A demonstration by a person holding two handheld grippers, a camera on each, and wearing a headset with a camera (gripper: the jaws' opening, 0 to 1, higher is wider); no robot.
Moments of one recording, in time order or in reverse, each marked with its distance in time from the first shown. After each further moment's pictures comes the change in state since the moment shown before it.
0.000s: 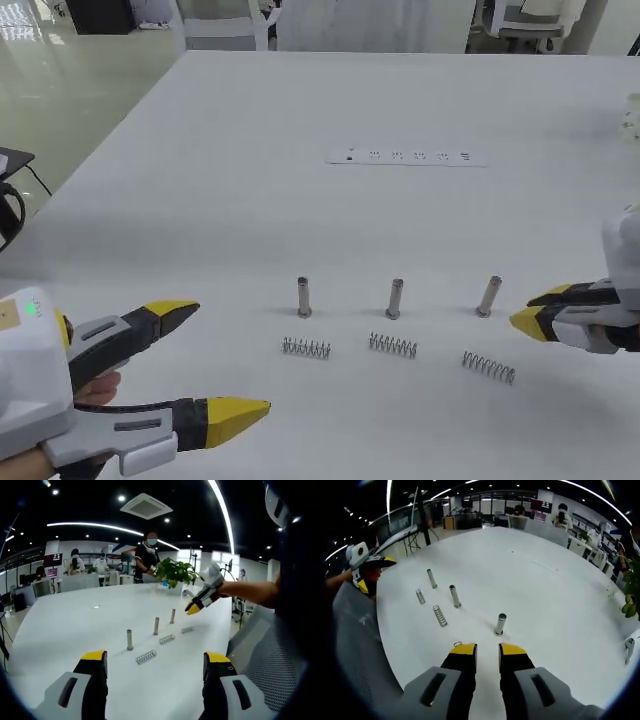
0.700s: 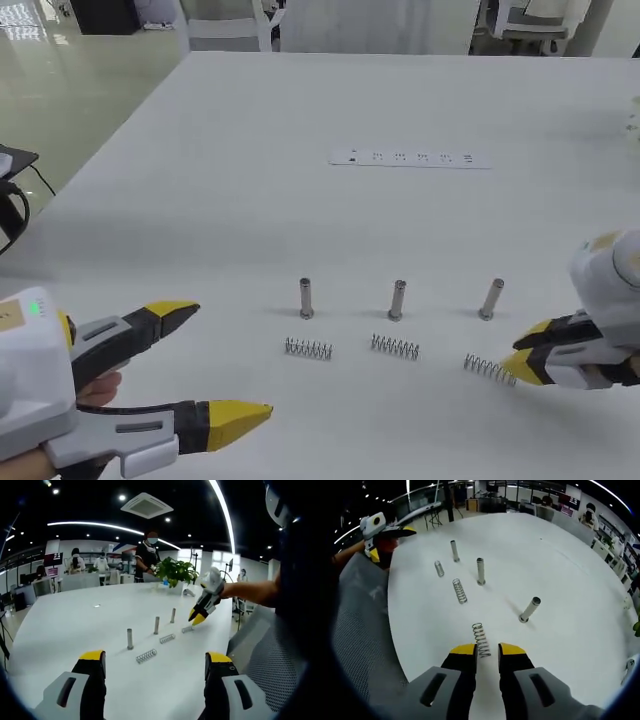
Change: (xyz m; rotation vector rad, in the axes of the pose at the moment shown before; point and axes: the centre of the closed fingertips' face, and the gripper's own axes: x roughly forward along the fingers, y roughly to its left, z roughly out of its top) left arm 0.000 -0.001 -0.002 -0.001 0.005 0.005; right arm 0.016 0.030 -0.033 -0.154 0.154 0.128
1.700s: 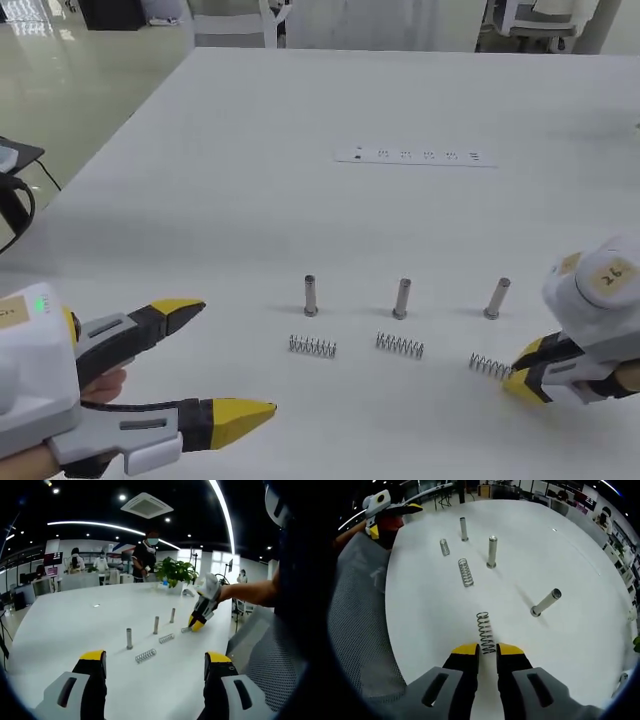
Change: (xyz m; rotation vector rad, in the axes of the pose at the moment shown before) left arm 0.000 -0.001 -0.001 -0.004 -0.002 -0.003; right arm 0.018 0.001 -0.018 -0.091 0.112 0.035
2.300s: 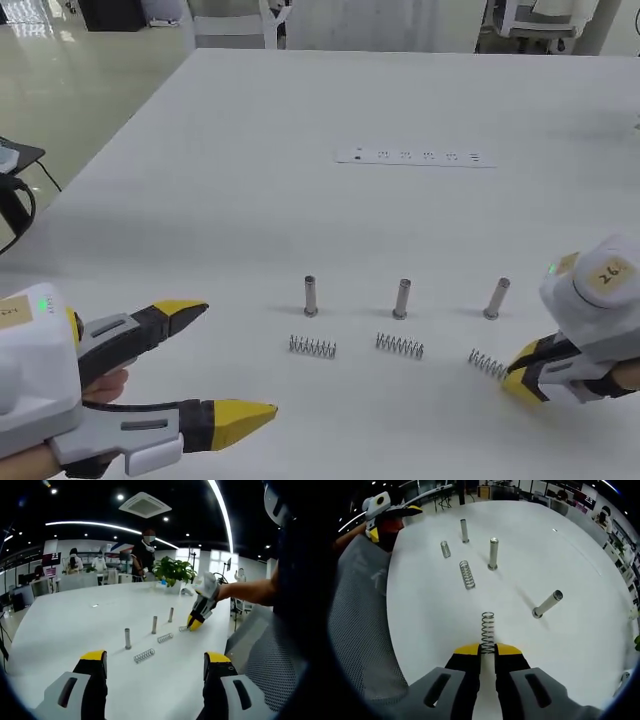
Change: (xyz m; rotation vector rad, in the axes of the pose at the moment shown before) left arm 0.000 -0.003 0.000 0.010 0.007 -0.015; right arm -0.001 0.004 0.004 0.011 -0.013 0.009
